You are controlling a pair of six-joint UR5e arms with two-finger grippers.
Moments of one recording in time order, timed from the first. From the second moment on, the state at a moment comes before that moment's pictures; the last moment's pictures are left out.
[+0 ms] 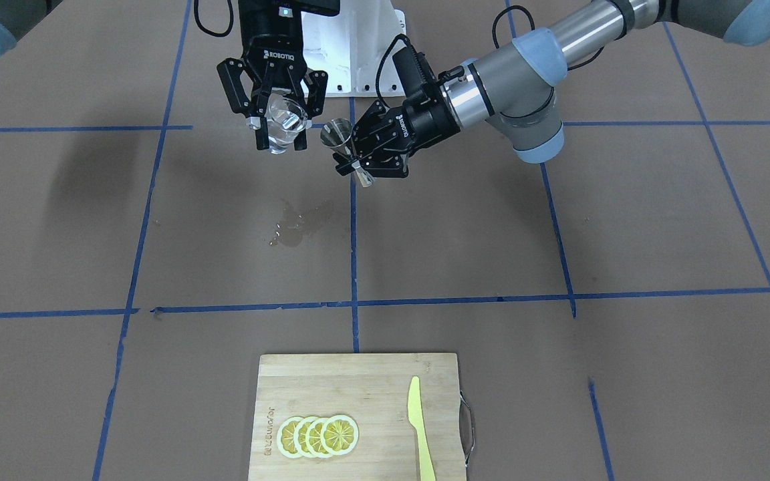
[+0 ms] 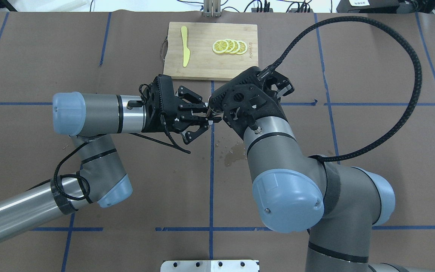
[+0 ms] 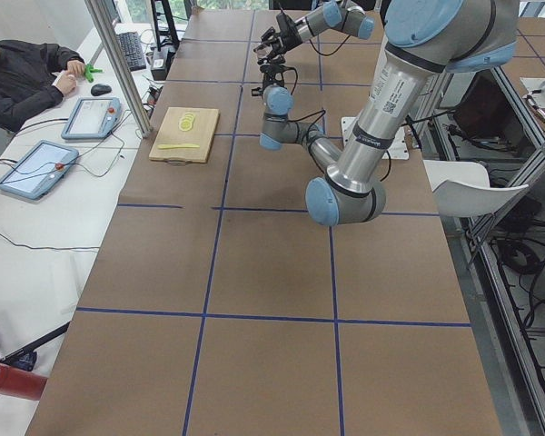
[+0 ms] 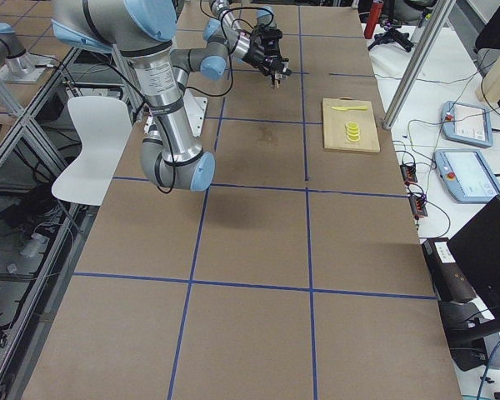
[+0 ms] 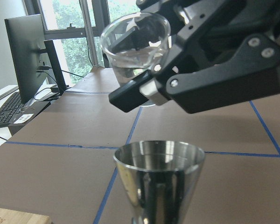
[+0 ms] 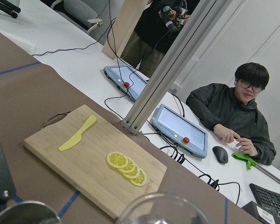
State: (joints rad) left arm -0.57 -2.17 -1.49 -2.96 -1.89 -0.17; right arm 0.29 -0.99 2.11 -1.62 0.76 0.59
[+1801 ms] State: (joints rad) left arm -0.57 -2.17 -1.50 -2.96 -1.89 -0.17; right arm 0.25 -0.91 2.07 -1.75 0.67 0.45
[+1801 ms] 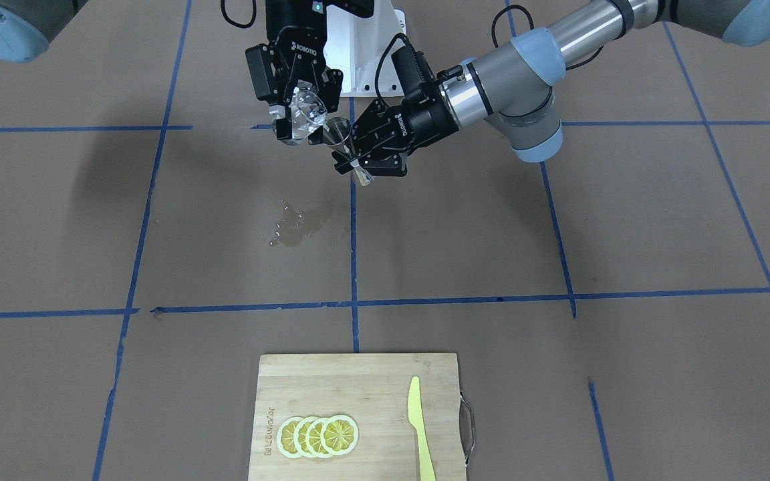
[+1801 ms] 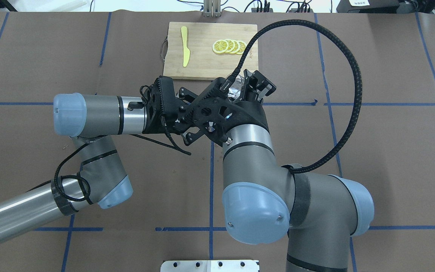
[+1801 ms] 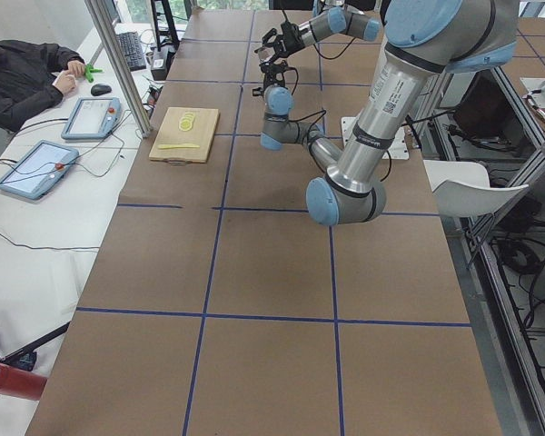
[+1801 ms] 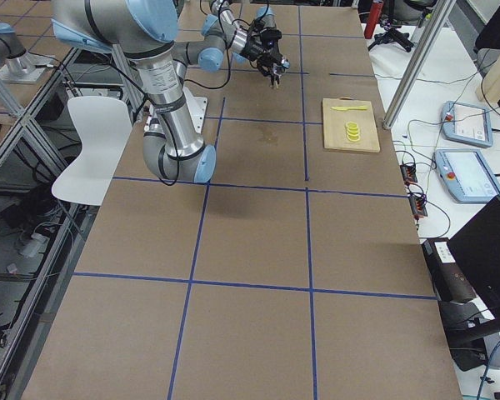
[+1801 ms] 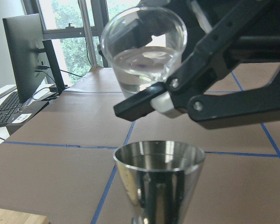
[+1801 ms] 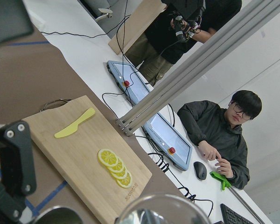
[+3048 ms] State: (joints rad) left arm -0.57 -2.17 -1.50 -2.95 -1.89 -0.17; right arm 0.20 -0.91 2.07 -1.82 0.57 0.38
